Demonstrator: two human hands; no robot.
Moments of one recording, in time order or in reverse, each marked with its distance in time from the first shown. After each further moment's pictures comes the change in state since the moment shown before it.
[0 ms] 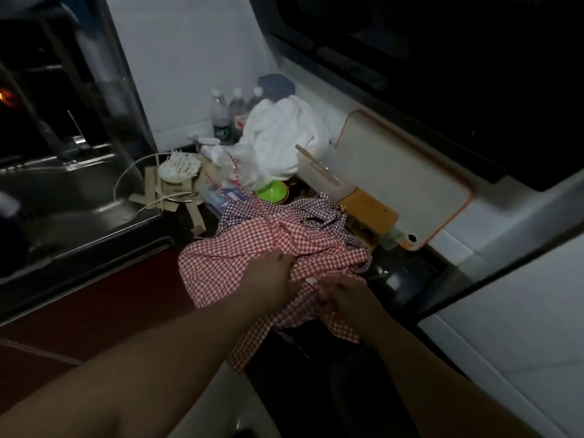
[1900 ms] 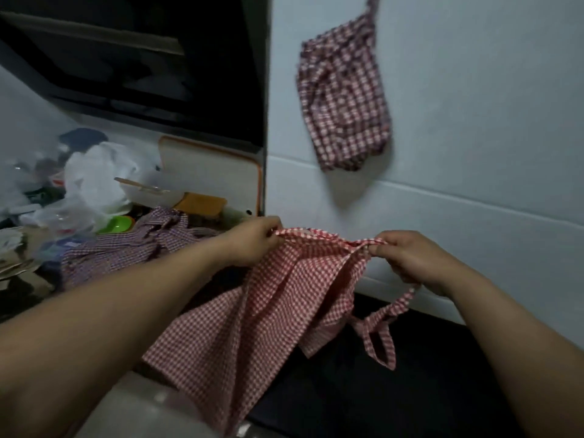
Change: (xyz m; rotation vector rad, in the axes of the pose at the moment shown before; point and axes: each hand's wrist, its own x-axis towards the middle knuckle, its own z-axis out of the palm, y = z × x) left_hand -0.085 0.300 -0.120 -0.323 -0.284 0.627; right_hand -0.350 0.162 -0.241 0.148 0.505 -0.116
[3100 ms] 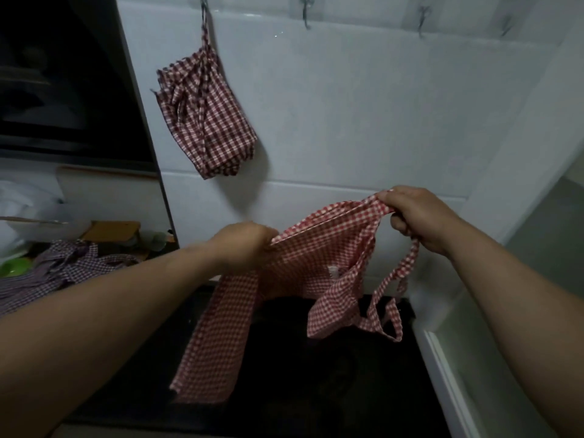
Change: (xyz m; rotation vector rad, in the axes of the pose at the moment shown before) left_hand 0.028 0.171 0.072 0.482 -0.034 0.306; right_hand -0.117 0.026 -0.167 0.135 0.412 -0.072
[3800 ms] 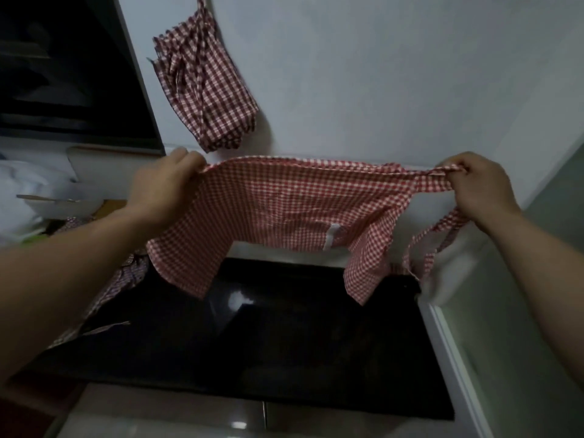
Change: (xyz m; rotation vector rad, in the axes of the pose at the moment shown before) left_hand -0.061 -0.078 -0.039 0.182 0.609 -0.149; right_hand 0.004 0.055 -0.065 -0.499 0.445 -0.202
